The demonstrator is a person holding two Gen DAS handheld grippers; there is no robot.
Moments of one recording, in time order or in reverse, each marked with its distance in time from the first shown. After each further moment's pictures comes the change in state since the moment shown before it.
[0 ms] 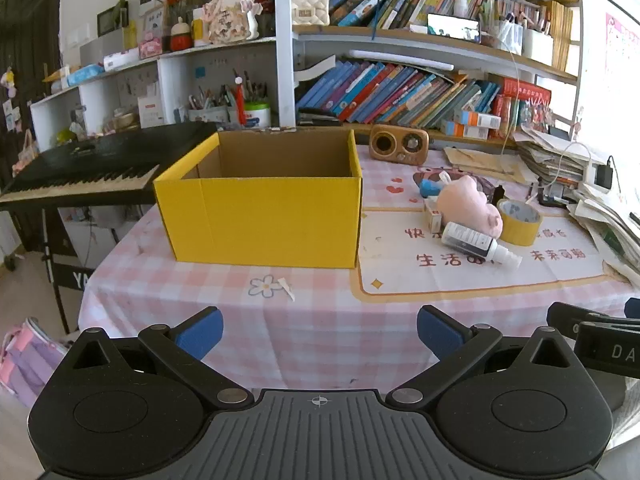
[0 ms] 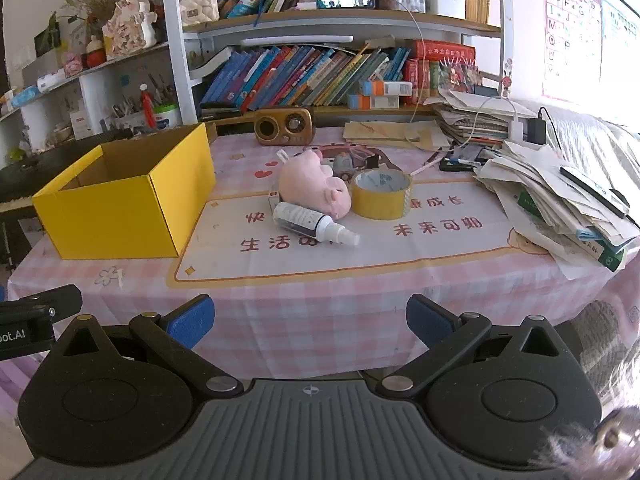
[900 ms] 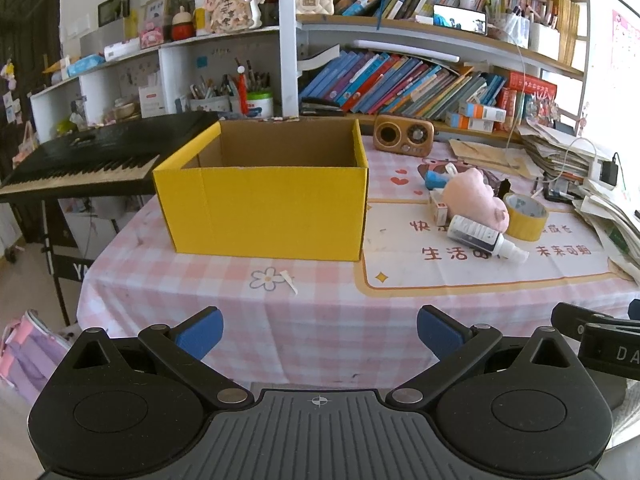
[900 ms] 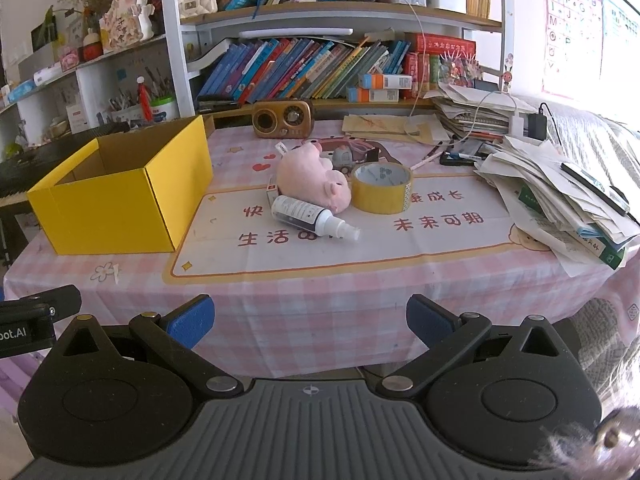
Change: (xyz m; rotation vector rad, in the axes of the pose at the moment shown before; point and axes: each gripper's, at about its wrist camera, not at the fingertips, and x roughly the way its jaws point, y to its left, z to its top) left arm 0.009 0.002 0.001 -0.009 0.030 0.005; right arm 0.006 0.000 0.000 -0.002 0.016 -0.003
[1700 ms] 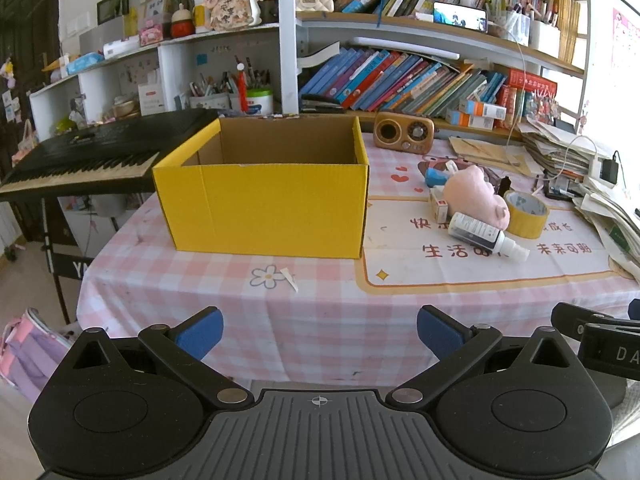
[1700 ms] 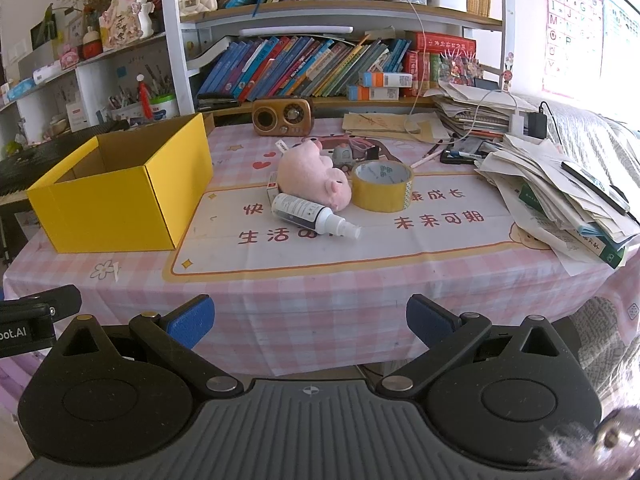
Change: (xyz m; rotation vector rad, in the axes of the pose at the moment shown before) left arm 0.001 -0.001 -0.002 -0.002 0.005 0.002; right arm 0.001 0.000 -0.001 -0.001 0.004 -0.001
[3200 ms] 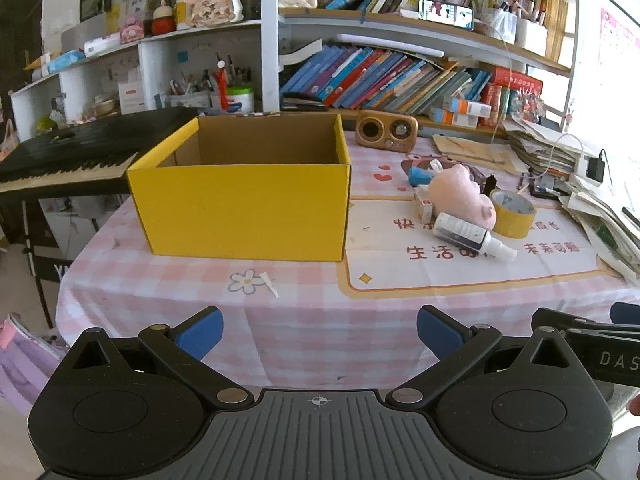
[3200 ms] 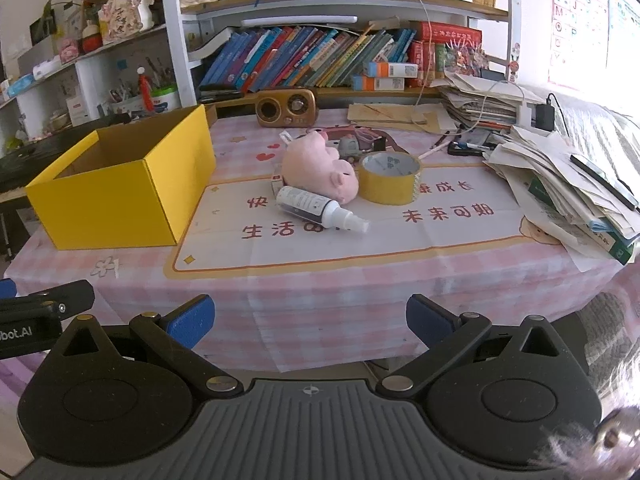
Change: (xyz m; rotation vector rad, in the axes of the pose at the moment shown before) left arm 0.012 -0.003 0.008 0.007 0.010 -0.062; right arm 0.011 0.001 0.006 0.005 0.044 0.007
